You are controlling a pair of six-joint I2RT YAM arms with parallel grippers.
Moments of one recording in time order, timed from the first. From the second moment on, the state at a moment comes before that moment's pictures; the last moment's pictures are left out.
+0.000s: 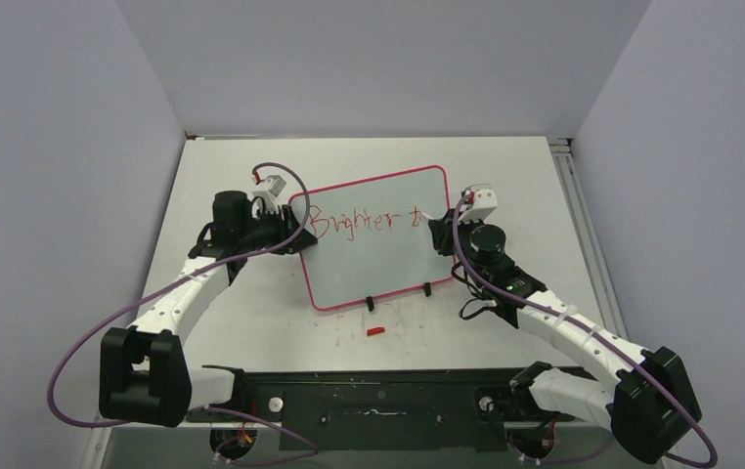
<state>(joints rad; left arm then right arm) -0.14 1.27 0.80 -0.12 0.61 -0.30 0.58 1.08 0.62 0.25 0.22 0.30</state>
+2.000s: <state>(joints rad) -0.14 1.27 0.80 -0.12 0.61 -0.30 0.59 1.04 0.59 0.21 0.25 0.30</state>
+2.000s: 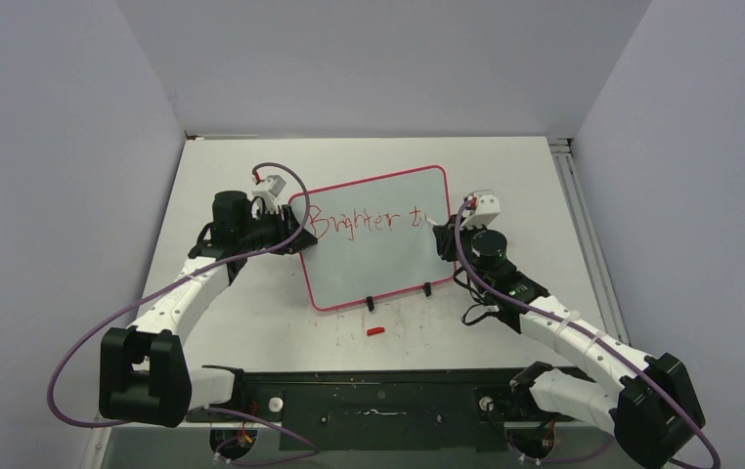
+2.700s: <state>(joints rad) -0.14 1.27 0.80 -0.12 0.61 -0.30 0.58 1.05 0.59 0.26 0.28 0.28</state>
